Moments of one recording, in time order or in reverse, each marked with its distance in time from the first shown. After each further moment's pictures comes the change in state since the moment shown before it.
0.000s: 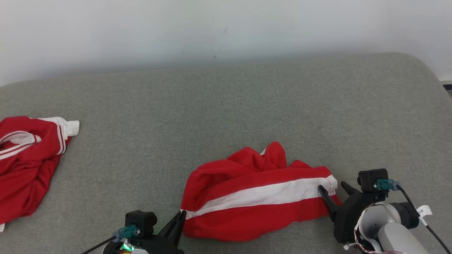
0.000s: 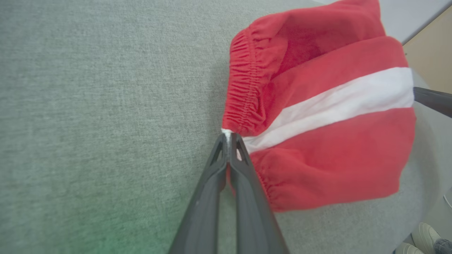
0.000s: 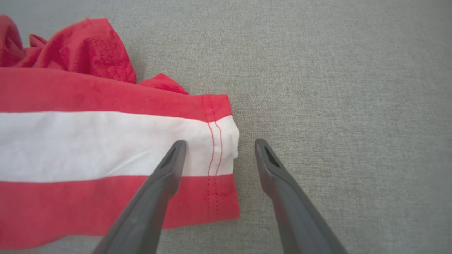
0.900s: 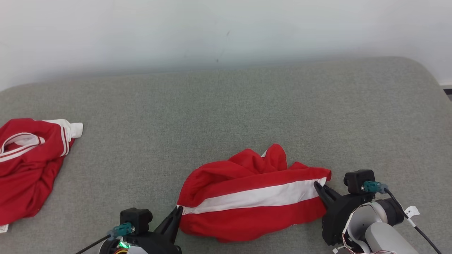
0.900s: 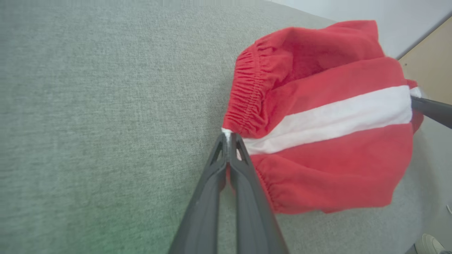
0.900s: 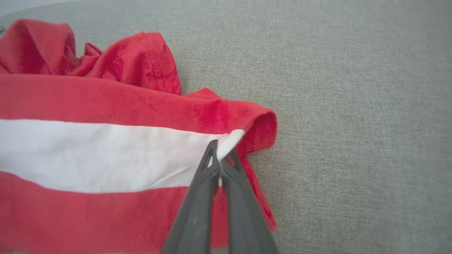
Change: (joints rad) left arm -0.023 0.004 0.002 0.020 -0.022 -0.007 -0.029; right arm -0.062 -0.022 0.170 0.077 0.097 0.000 -0.117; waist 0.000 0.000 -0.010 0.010
